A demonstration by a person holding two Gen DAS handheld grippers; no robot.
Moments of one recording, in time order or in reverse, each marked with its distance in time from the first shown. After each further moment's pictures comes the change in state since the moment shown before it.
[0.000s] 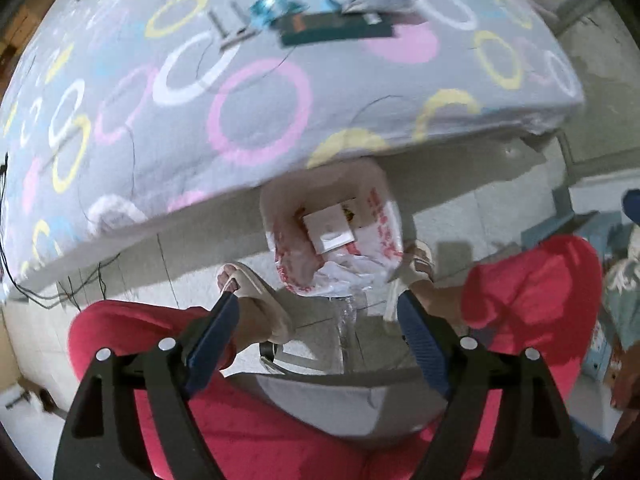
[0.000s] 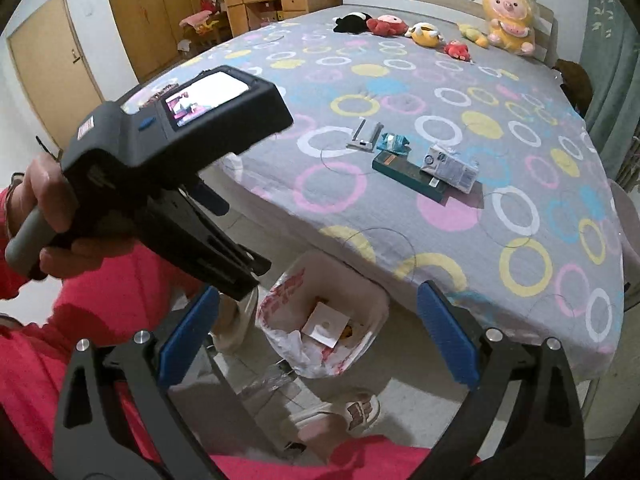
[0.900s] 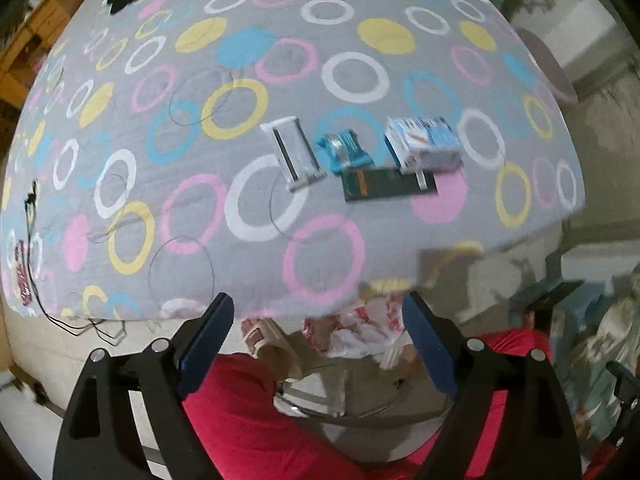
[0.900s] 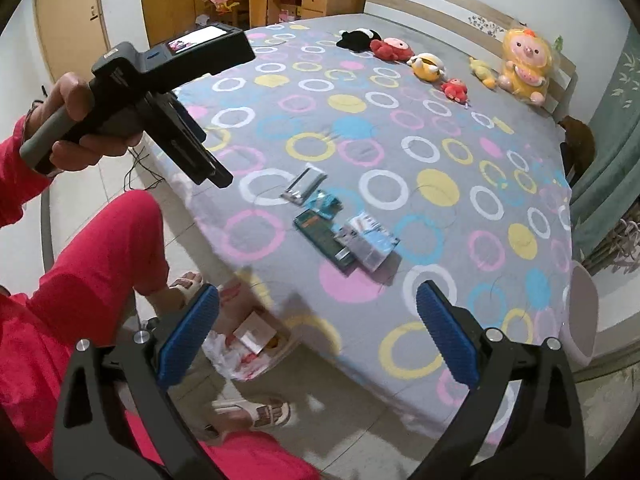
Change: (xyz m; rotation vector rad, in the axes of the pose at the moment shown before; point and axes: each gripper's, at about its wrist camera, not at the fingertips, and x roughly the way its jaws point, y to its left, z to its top) left arm -0.084 0.076 0.124 -0.136 -0.077 -0.012; right arm -0.039 -0.100 0.112 -0.198 0.035 -0.055
